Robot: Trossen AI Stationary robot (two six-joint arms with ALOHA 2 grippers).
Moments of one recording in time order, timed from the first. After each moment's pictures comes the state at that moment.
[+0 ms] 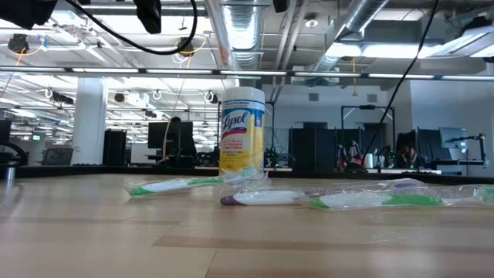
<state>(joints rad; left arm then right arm) -0.47 1.34 0.46 1.06 -0.47 -0.06 0.38 1.71 1.19 0.34 0.44 0.23</state>
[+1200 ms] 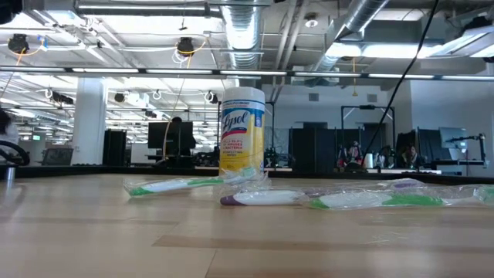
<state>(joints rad) -0.95 0.98 0.46 0.61 -0.47 -0.09 0.41 1.71 1.19 0.34 0.39 0.17</state>
